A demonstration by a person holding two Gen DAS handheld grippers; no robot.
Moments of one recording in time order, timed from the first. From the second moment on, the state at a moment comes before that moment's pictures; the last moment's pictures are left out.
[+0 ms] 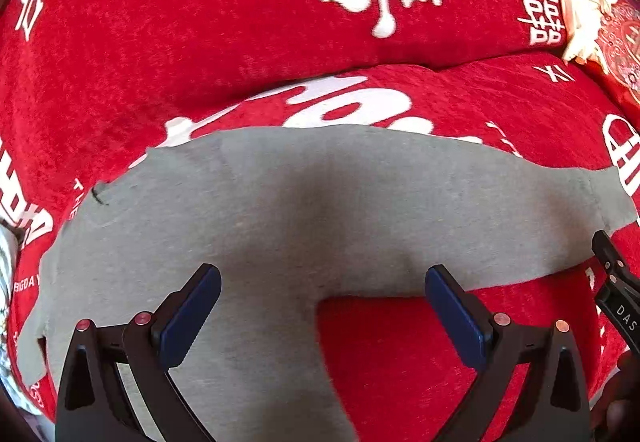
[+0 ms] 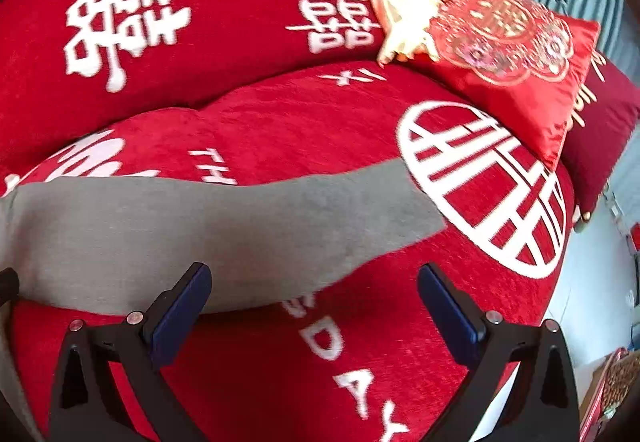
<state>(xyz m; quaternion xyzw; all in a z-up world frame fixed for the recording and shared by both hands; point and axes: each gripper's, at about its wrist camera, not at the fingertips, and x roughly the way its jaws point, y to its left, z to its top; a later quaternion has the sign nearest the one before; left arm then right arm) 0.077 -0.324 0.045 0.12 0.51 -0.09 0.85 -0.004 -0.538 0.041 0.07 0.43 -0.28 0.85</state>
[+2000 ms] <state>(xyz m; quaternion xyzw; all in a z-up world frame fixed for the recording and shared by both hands) 0.104 -0.246 0.029 0.05 0.55 -0.06 0.83 0.004 -0.609 0.082 0.22 0.34 -0.23 0.88</state>
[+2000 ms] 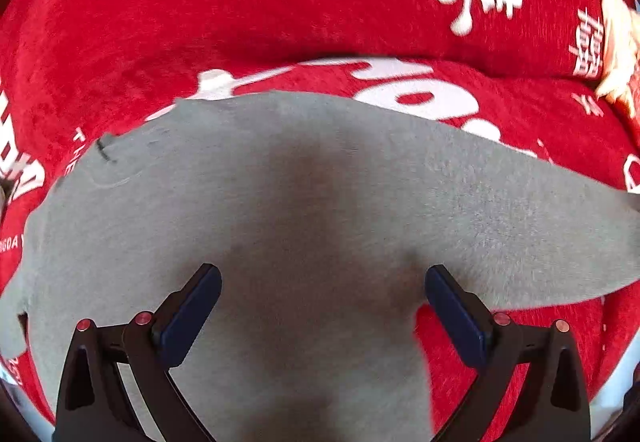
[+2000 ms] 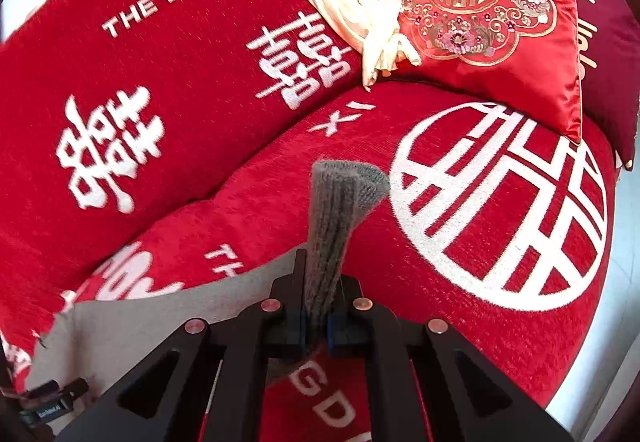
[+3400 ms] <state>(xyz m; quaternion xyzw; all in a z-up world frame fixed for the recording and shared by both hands) 0.003 0.083 0.027 -0.12 0.51 0.03 0.85 0.098 -0.187 0.161 0.11 0.36 -0.01 0.92</state>
